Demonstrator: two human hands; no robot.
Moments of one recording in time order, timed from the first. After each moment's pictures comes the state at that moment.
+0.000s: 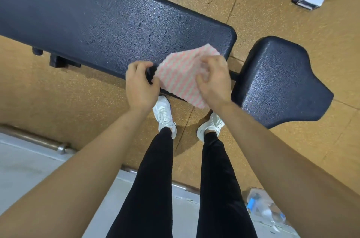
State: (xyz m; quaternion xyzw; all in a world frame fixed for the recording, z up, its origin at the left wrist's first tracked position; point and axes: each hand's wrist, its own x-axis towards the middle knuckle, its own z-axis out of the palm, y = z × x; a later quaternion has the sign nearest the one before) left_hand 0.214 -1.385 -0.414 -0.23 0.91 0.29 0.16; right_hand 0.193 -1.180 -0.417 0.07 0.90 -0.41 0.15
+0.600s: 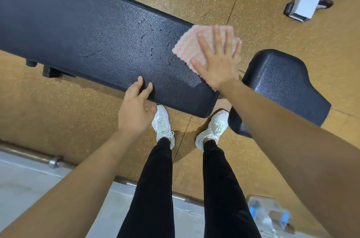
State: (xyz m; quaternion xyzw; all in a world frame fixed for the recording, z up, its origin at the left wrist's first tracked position) left_hand 0.237 -1.423 -0.414 -0.11 0.92 0.25 0.27; right_hand 0.112 -1.165 -0.464 -0.08 0.97 -0.04 0.23
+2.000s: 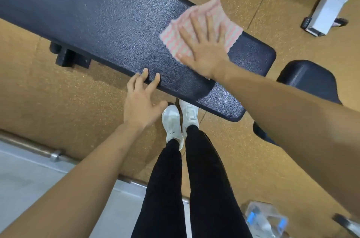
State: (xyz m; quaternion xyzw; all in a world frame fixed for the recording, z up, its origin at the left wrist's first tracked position) left_hand 0.235 -1.512 -0.423 -0.12 0.92 0.27 0.27; right_hand 0.074 -1.312 -0.467 -0.24 0.94 -0.01 0.25
